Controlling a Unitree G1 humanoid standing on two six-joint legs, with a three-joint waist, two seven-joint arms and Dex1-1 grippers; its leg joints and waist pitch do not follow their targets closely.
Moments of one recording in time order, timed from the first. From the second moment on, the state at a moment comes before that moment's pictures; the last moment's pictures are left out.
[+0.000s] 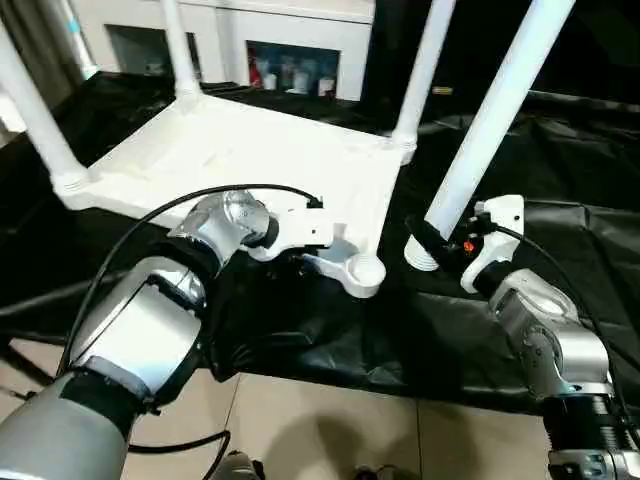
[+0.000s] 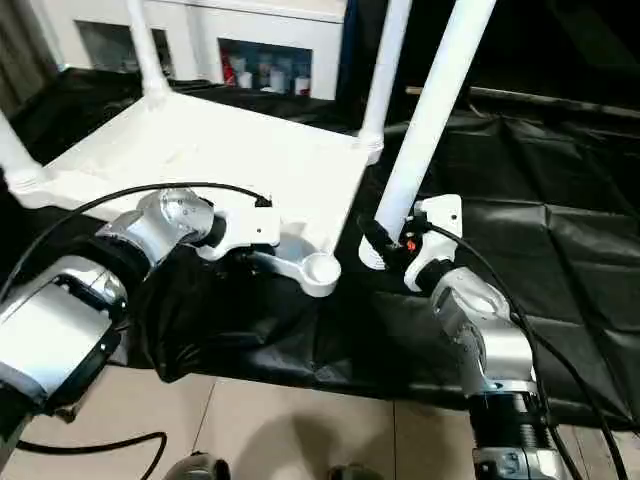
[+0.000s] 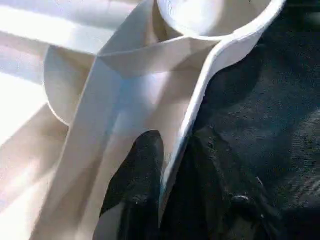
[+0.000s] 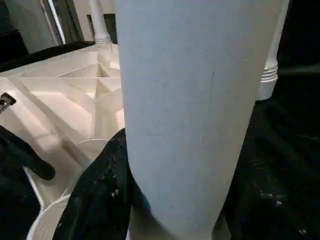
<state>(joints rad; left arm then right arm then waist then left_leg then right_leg) -1.14 0.25 -0.52 1.31 0.29 -0.14 -1.11 -0.32 -0.26 -0.08 0.16 0.34 0.30 0.48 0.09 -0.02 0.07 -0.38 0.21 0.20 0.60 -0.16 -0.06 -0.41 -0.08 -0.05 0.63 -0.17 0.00</state>
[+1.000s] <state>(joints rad) -0.71 0.30 -0.26 0.85 0.13 -0.05 -0.89 -0.48 -0.21 -0.09 0.35 0.38 0.32 0.54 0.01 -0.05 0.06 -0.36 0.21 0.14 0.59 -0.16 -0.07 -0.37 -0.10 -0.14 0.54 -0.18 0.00</state>
